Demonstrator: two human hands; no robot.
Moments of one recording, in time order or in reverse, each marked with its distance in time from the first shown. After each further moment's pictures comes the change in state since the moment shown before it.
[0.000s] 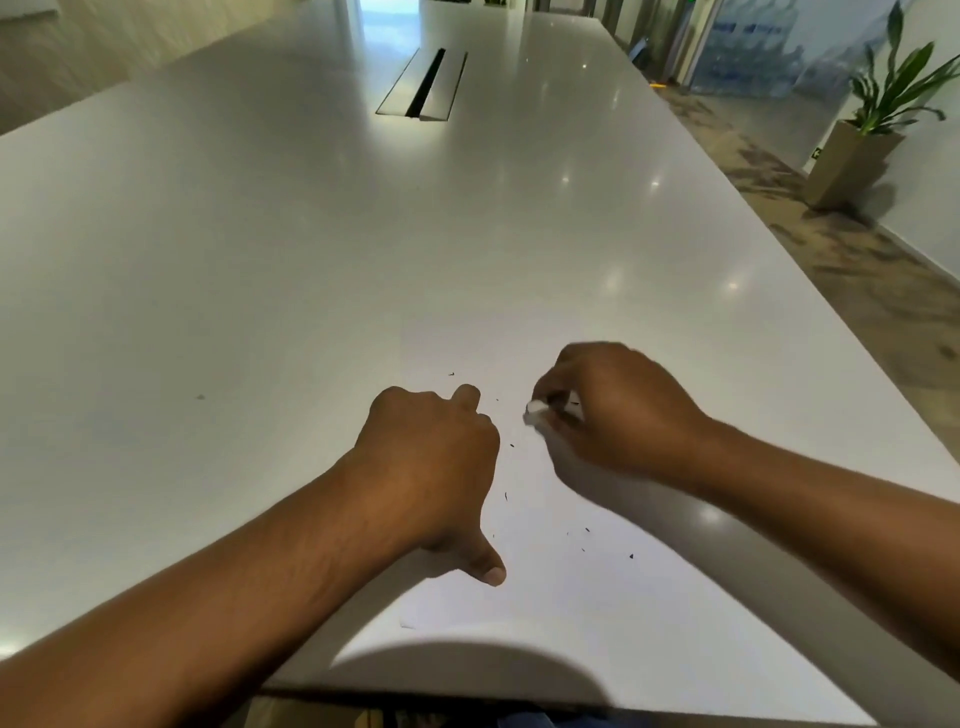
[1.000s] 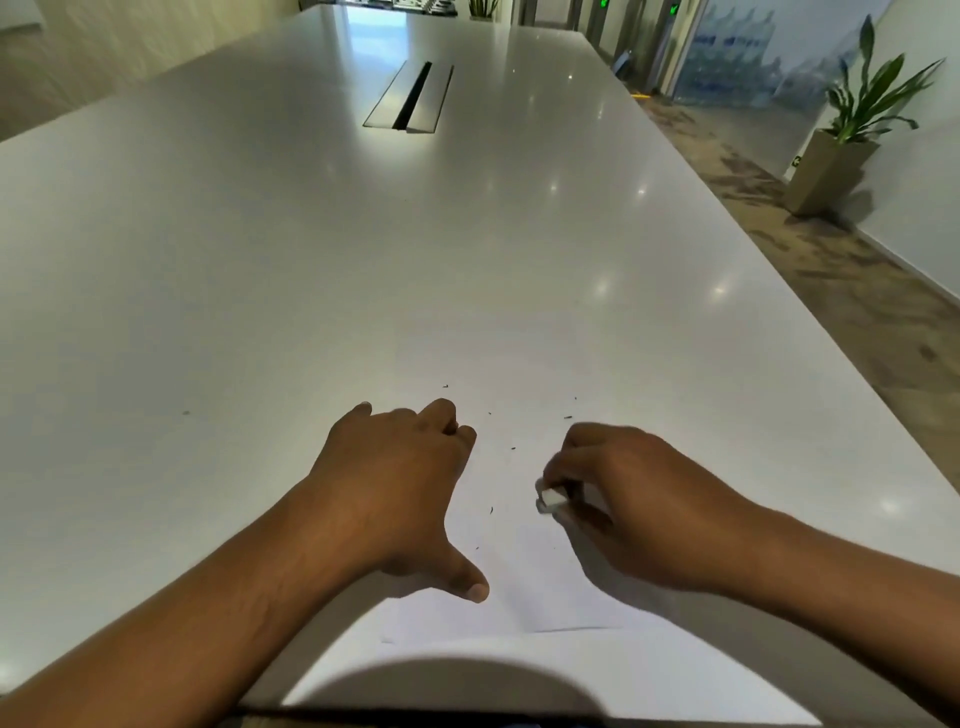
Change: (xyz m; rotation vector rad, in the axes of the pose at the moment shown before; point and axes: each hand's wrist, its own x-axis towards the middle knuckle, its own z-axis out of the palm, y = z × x) left_hand -0.006 -0.013 0.016 -0.169 0.076 0.034; right_hand -0.057 -0.004 -0.005 0.106 -0.186 -0.102
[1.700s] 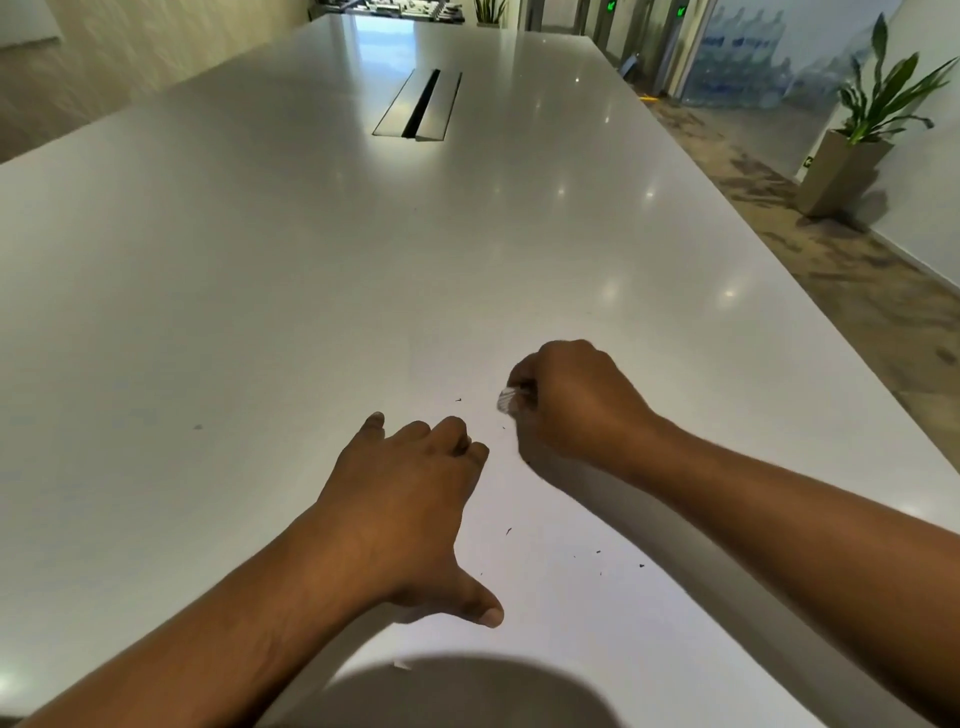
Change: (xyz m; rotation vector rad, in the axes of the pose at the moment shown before) left_hand 0.002 -0.005 0.007 -0.007 0.010 0.047; right_hand 0.105 0.018 0.009 -0.037 0.227 0.256
